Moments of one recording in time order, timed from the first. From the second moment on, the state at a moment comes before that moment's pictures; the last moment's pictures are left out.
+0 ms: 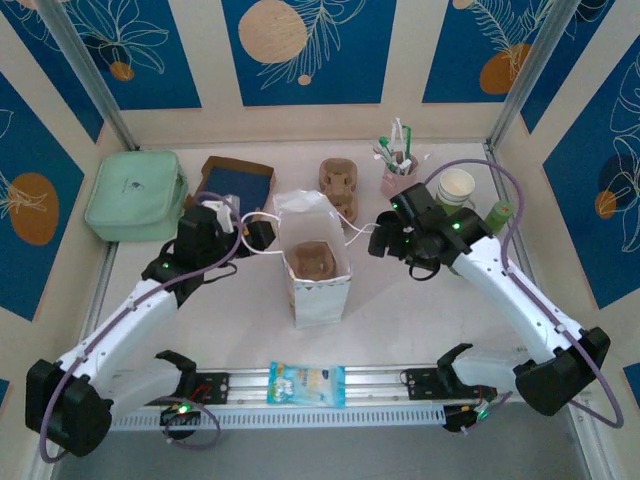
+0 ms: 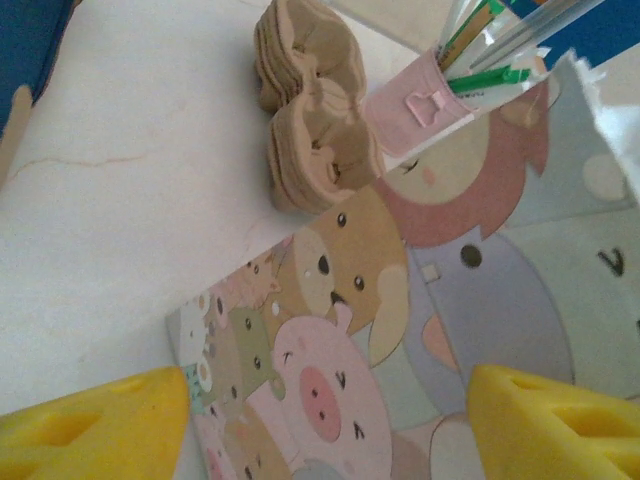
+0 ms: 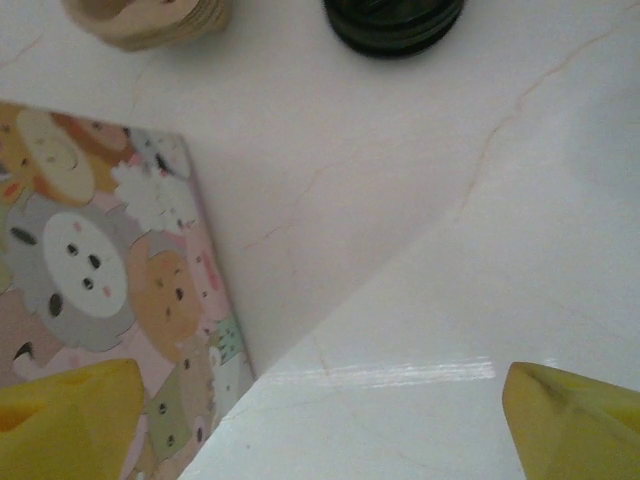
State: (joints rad) left arm -0.42 1.01 0.75 -0.25 0.28 -0.65; right arm 0.52 1.19 1.25 -1.20 0.09 0.72
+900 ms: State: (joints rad) left arm -0.41 0.90 0.68 -0.37 0.26 -0.62; right arm -0.07 1.28 1.38 -1.33 0.07 0.77
